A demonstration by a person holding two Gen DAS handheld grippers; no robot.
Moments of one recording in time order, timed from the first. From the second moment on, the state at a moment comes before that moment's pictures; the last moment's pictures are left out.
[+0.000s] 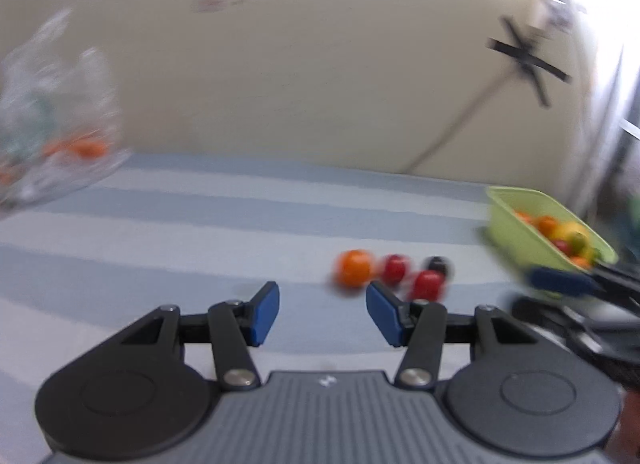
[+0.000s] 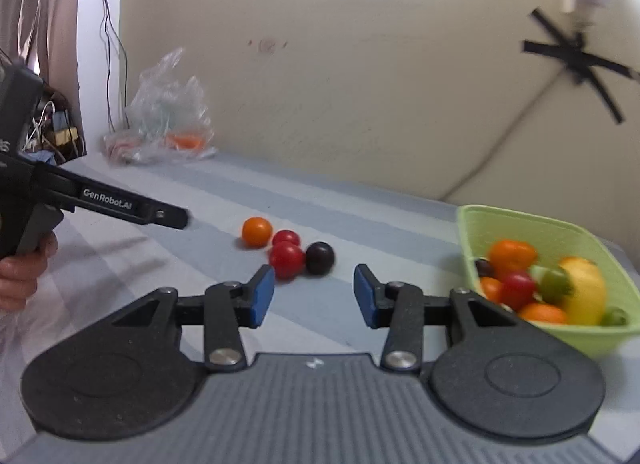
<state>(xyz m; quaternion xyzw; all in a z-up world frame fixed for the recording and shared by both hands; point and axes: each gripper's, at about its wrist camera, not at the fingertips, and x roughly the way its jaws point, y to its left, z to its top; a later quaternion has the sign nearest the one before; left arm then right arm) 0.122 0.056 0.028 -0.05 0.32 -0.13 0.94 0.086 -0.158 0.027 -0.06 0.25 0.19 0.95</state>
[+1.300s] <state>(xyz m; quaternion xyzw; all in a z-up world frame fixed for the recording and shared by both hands) 0.036 0.020 -0.002 0.10 0.31 -0.13 0.94 0.155 -0.157 0.010 0.06 0.37 0.18 0.91</state>
